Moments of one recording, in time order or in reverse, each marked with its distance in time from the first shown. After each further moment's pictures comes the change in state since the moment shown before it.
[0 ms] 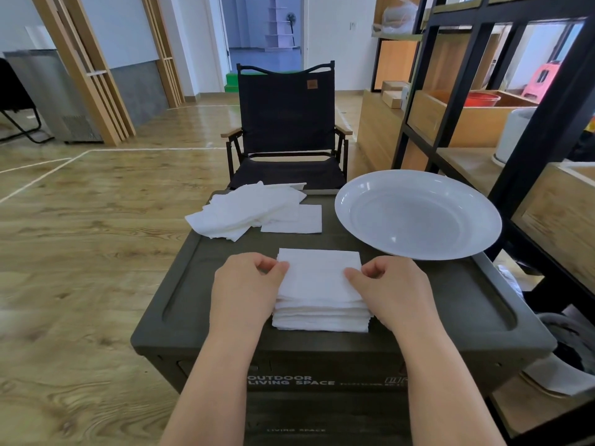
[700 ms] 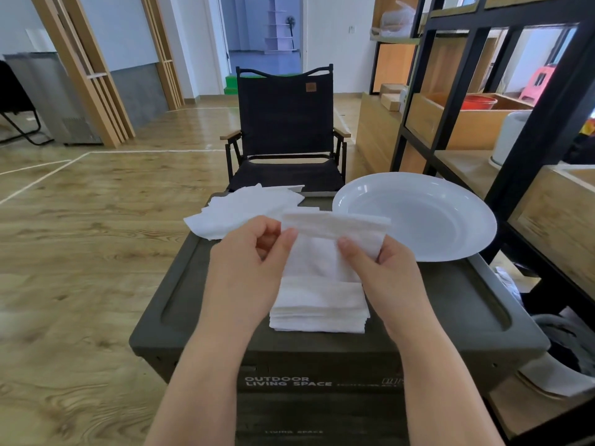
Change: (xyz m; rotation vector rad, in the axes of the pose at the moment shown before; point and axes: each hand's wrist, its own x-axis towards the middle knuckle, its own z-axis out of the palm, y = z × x) left_hand -0.014 0.027 -0.026 -0.231 0.073 0.326; right_hand -0.007 -0.014 -0.007 0.666 -0.098 -0.182
